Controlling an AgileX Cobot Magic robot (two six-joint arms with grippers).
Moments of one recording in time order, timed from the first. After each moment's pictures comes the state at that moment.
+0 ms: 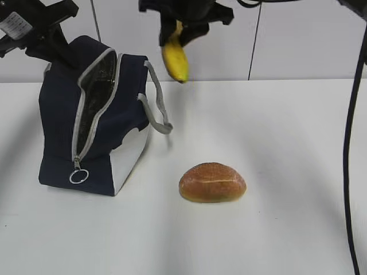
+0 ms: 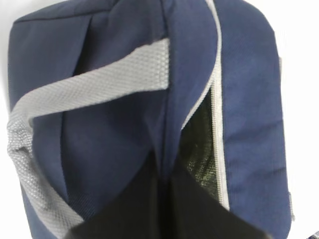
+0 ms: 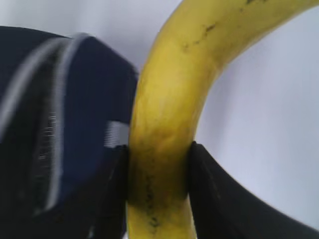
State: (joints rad) left arm -0.06 1.92 -1.82 -0.47 1.24 0.10; right arm 0.44 2.29 -2.47 0.00 1.25 0.27
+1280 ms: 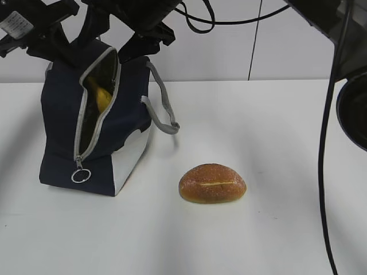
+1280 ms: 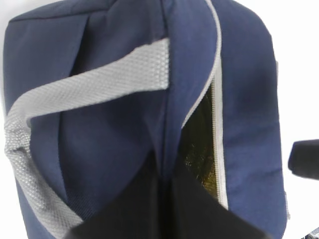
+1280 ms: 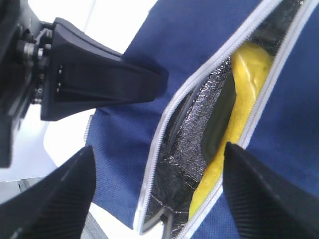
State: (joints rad) left arm -0.06 1.92 -1.82 -0.48 1.24 0.10; right arm 0.47 2.38 -2.59 0.56 1.26 0.05
